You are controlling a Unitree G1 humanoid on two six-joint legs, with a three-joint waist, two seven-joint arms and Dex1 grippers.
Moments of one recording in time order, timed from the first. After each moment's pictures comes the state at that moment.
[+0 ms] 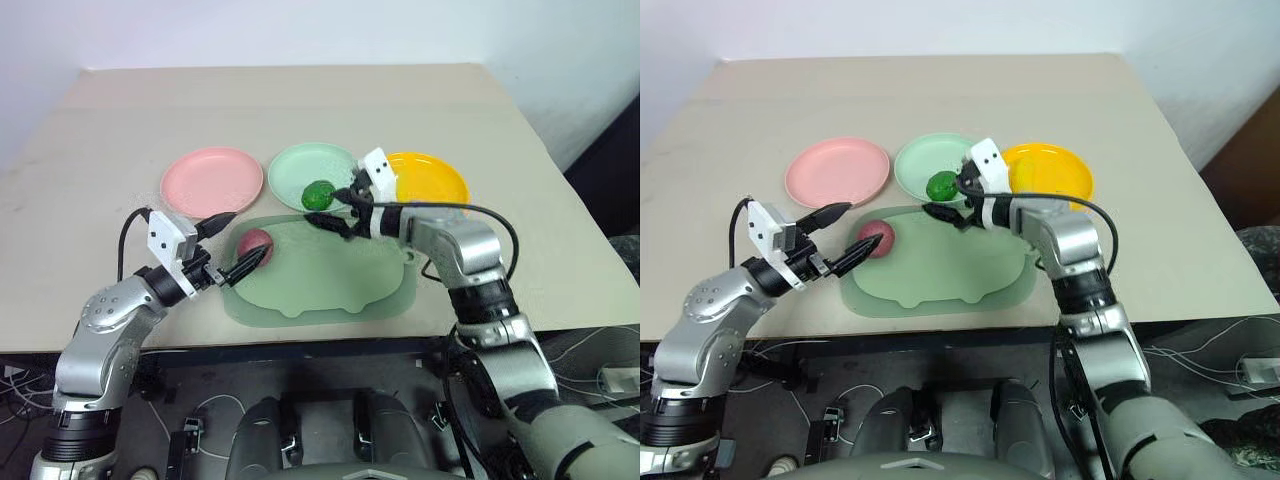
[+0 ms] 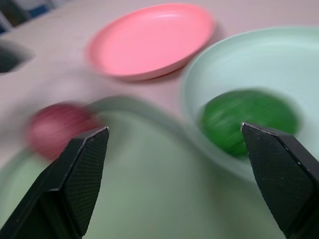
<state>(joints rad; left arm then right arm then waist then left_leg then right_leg) -0.13 0.55 0.16 -0.32 -0.50 0.30 -0.68 -0.72 -0.27 0.08 -0.03 0.36 0.89 0.68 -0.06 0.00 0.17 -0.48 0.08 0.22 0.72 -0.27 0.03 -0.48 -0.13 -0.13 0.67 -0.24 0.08</state>
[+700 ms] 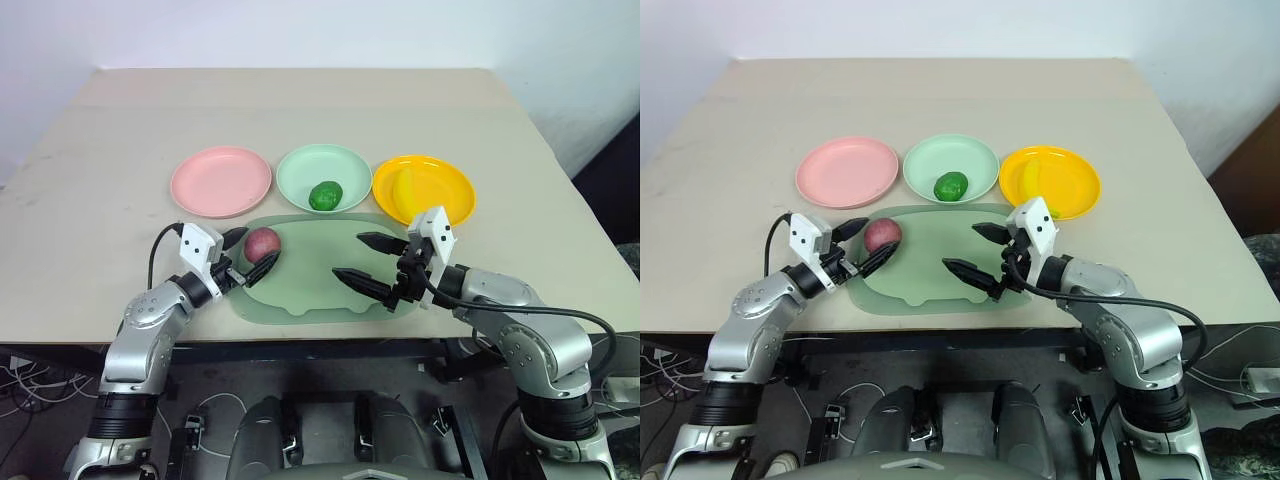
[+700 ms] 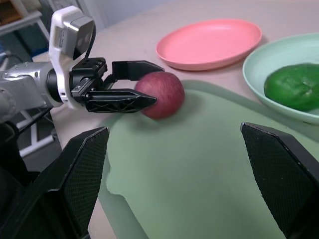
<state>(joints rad) -0.20 0.41 0.08 -0.04 -0.39 0.21 -0.69 -0.28 -0.41 -0.01 -0.53 0.55 0.83 0.67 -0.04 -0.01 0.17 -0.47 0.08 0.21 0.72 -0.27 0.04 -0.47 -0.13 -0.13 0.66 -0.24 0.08</state>
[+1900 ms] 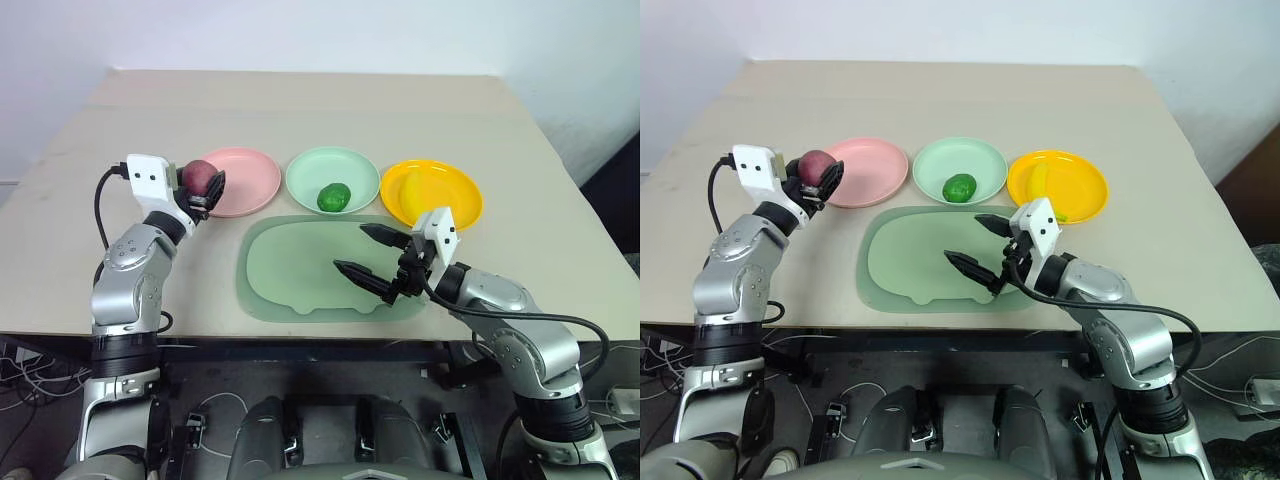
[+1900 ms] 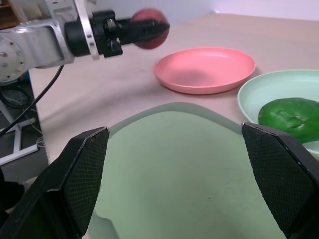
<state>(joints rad) -0.50 0.41 0.25 0.10 -0.33 0.37 -0.32 -0.26 -0.43 0.03 -0.45 0.52 0.61 0.66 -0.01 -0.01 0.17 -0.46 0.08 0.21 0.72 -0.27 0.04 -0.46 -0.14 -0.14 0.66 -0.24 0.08</state>
